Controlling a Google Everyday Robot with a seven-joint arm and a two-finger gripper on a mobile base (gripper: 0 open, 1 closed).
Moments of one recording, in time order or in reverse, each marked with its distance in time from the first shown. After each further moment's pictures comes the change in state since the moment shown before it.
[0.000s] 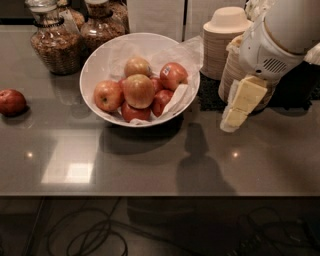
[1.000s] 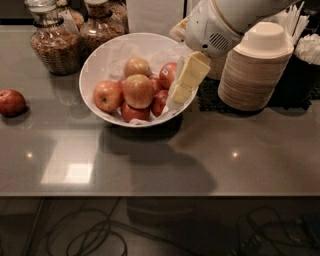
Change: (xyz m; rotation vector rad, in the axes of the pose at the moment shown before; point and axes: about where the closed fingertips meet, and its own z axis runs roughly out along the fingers) arm -0.121 -0.010 0.021 -0.124 -0.305 -0.089
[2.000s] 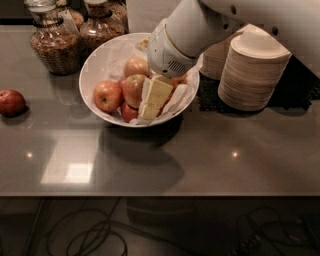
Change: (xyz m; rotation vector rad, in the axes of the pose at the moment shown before) arm -0.029 0.007 0.071 0.002 -0.009 -0.156
